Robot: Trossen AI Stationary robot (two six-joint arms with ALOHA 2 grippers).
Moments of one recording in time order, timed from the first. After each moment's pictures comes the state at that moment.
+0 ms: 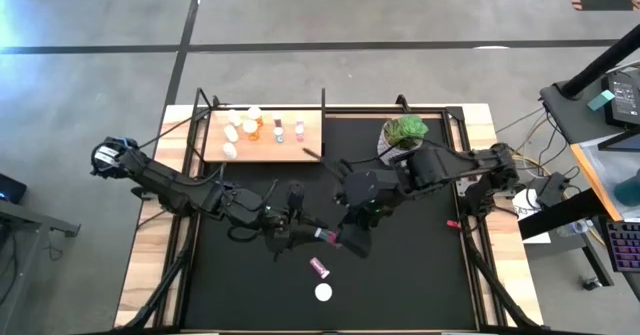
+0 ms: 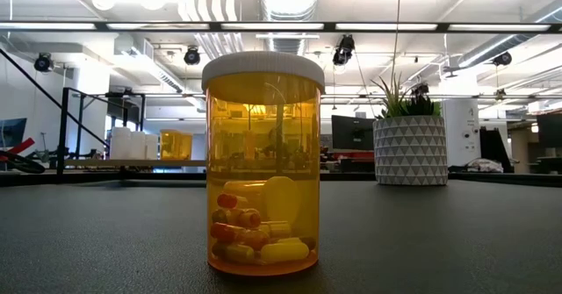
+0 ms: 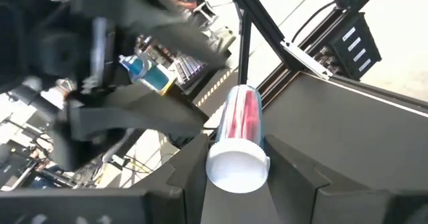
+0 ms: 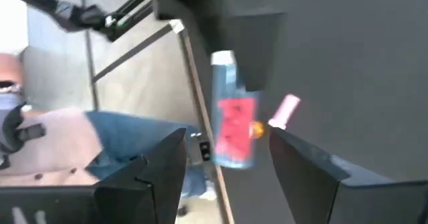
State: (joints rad) left arm -0.37 1.36 1.10 0.13 -0.18 0.69; right arm 0.26 1.85 2.20 -1.18 -0.20 0.73
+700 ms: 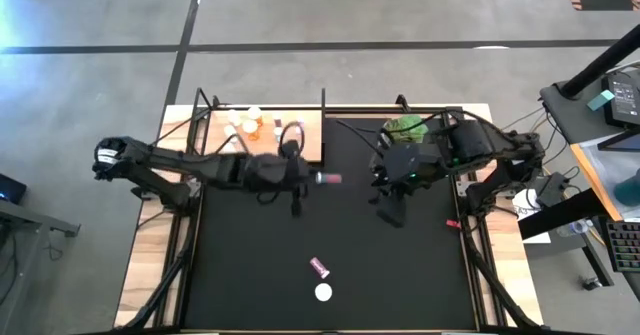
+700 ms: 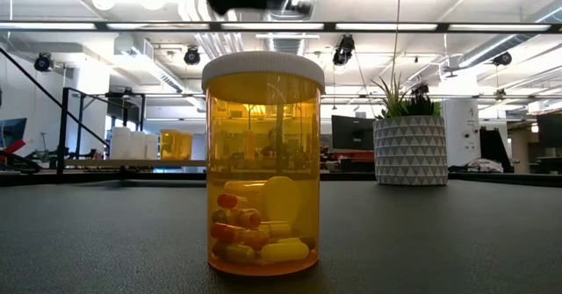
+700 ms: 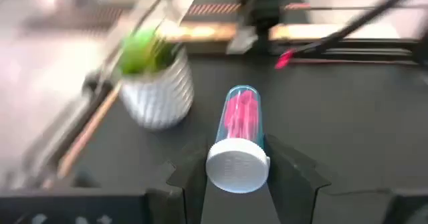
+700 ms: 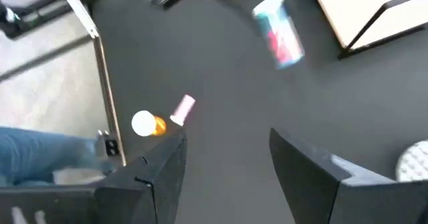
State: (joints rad) left arm -0.11 1.36 1.12 -0.16 -0.30 -0.03; right arm 0.22 1.68 2.20 -1.46 0.05 0.55
